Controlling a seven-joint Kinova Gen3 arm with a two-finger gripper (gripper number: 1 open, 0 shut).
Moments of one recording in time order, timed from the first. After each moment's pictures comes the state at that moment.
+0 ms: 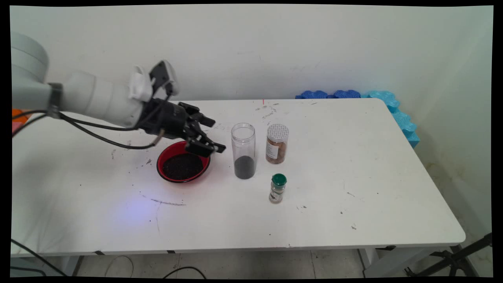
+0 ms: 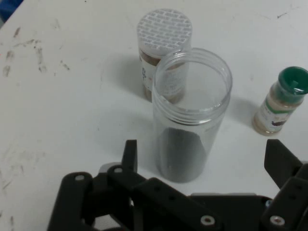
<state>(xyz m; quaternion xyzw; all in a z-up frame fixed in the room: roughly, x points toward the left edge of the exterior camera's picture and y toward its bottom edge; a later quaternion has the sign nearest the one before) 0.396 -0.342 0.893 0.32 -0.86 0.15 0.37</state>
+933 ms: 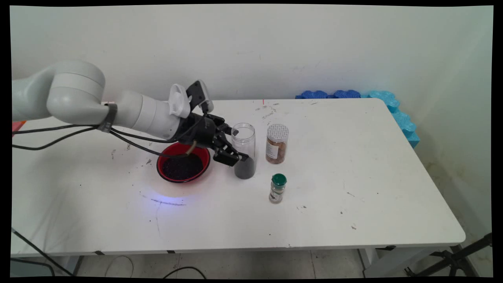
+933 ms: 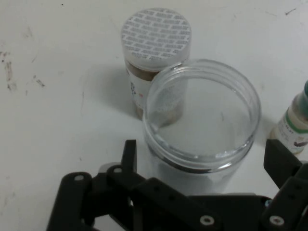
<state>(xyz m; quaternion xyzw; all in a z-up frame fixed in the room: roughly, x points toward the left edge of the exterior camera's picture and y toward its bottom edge) 0.360 -0.379 0.841 0.29 -0.87 0.15 0.38</state>
